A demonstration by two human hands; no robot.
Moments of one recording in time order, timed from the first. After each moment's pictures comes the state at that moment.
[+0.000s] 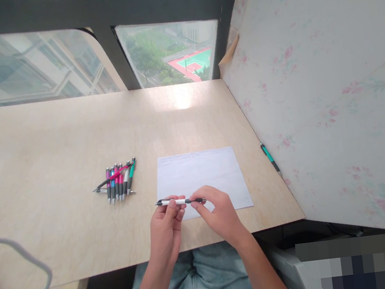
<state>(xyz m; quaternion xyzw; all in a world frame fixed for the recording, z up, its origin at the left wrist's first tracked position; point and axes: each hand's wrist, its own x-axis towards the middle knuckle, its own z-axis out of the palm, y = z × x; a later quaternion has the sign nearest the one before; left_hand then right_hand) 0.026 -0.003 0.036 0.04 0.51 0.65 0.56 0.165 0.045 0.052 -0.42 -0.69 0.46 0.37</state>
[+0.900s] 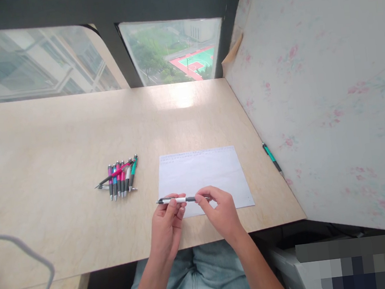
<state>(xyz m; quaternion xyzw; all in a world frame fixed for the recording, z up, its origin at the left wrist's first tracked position) 0.019 -0.008 0.024 0.05 0.48 0.66 0.58 0.163 0.039 0.034 -0.49 -0.62 0.49 0.38</state>
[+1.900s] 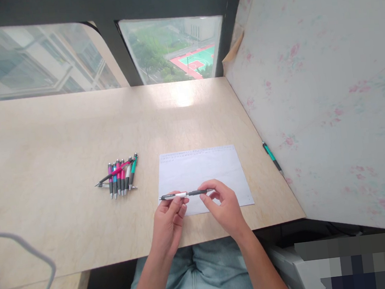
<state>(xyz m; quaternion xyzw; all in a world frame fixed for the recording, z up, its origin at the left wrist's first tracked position) 0.019 -0.004 0.024 0.03 0.48 0.64 0.60 0.171 0.044 0.034 -0.47 -0.60 0.50 0.41</state>
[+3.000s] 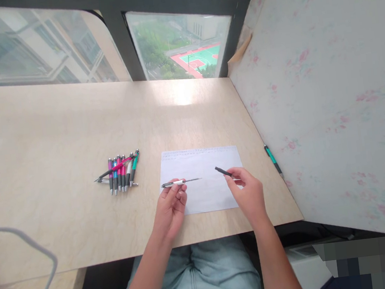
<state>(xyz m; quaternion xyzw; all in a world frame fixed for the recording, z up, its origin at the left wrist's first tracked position) 0.010 0.019 0.016 -0.04 0.36 0.67 0.64 0.213 0.072 0.033 -0.62 -0.61 0.33 0.38</state>
